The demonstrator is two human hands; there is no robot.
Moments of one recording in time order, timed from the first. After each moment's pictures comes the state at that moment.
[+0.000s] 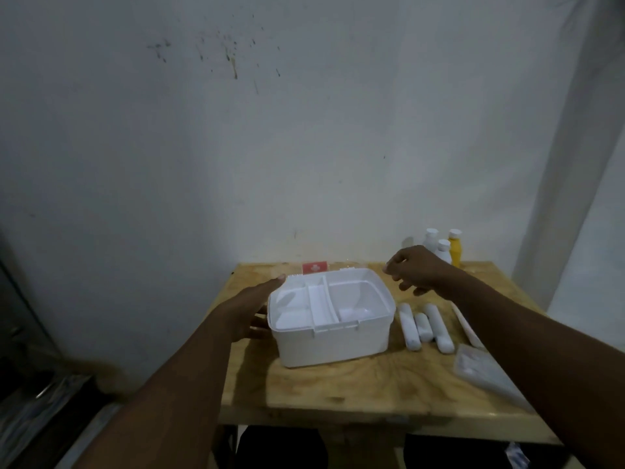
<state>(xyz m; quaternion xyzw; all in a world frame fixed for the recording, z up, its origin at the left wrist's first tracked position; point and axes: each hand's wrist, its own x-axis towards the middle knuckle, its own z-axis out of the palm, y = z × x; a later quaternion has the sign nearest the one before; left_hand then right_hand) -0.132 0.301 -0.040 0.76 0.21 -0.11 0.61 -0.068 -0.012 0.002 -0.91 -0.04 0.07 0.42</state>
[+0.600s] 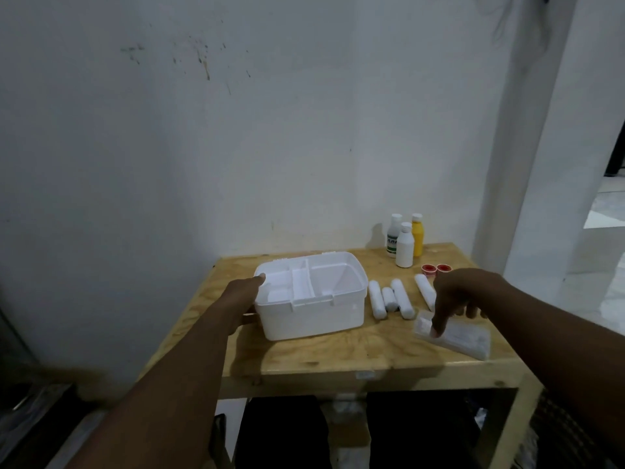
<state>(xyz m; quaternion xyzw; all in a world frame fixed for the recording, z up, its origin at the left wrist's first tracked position) -0.154 0.267 -0.049 0.75 0.22 -0.01 0.63 -0.145 -0.091 -0.005 -0.96 0.08 0.27 0.00</state>
